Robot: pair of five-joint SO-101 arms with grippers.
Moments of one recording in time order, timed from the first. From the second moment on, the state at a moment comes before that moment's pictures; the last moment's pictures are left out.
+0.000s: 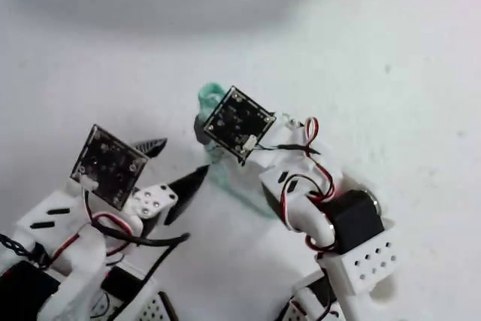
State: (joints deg) left arm 21.6 -71.6 27.9 82.3 -7.4; right arm -32.3 -50.8 29.2 68.4 33.7
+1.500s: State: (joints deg) left arm 1.0 -71.4 52.1 48.0 1.7; right arm -36.0 -57.9 35.7 71.5 34.7
